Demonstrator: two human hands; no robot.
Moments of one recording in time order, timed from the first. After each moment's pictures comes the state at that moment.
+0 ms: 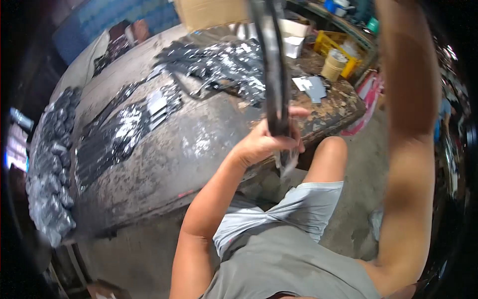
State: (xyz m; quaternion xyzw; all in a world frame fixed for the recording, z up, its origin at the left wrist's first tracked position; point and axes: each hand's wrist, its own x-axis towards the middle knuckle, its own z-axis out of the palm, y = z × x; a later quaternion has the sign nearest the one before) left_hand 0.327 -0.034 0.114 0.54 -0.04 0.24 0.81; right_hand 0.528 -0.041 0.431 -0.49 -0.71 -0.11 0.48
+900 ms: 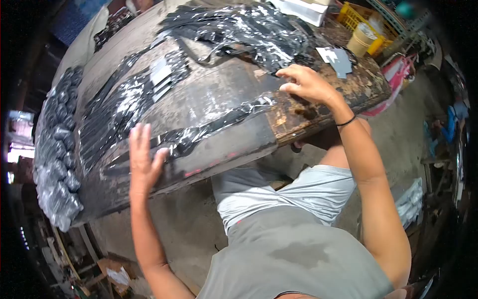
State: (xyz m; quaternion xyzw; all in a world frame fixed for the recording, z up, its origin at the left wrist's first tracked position) left_hand 0.051 -0.022 0.068 0.84 0.50 0.20 0.02; right_hand 0.518 0.006 0.062 -0.54 -0.79 0.18 0.23
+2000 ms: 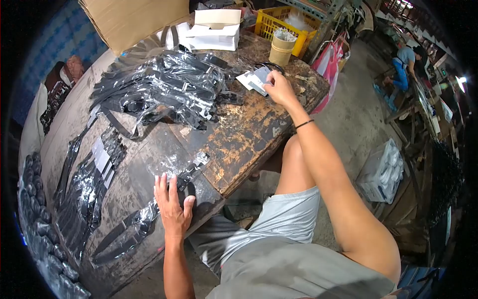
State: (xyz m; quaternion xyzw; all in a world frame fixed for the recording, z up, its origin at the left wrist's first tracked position) left_hand 0.227 -0.022 0.011 0.87 0.40 0.24 0.13; right_hand 0.684 0.011 0.019 -0.79 -0.49 0.04 0.36
